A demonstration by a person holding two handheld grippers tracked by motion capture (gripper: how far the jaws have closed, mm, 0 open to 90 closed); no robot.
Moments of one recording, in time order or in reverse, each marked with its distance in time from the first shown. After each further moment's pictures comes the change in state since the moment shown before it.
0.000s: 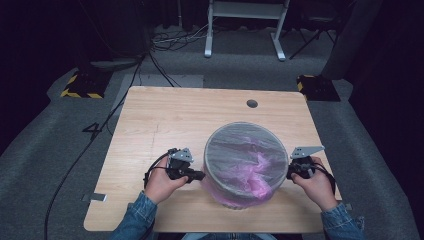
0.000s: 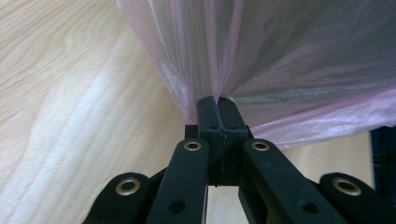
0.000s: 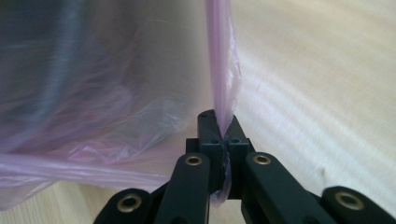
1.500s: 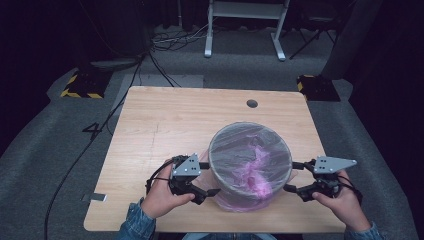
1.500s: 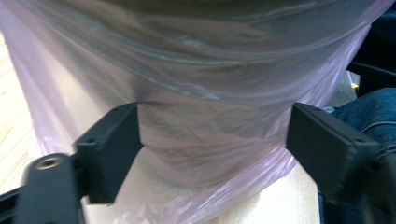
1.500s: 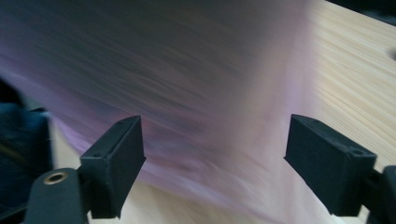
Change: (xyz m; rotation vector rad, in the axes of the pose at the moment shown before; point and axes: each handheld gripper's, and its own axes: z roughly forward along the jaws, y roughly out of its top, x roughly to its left) left arm -0.062 0.026 -0.023 -0.135 0.028 0.237; right arm 0.043 -0.001 -0.064 -0.232 0.053 -0.203
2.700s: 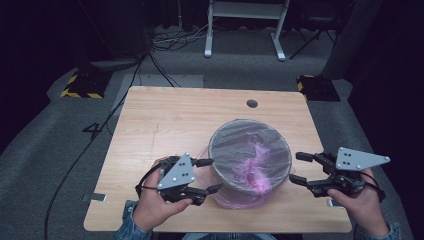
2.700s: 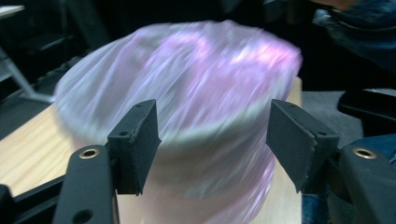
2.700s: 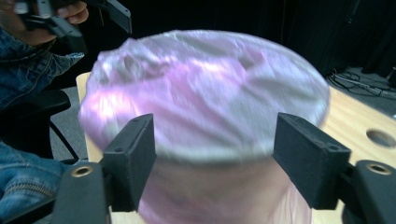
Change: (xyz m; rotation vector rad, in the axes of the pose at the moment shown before) left arm -0.046 0.065 -0.038 -0.153 0.083 0.129; right arm 0.030 0.071 -0.045 -0.153 -0.030 -0.048
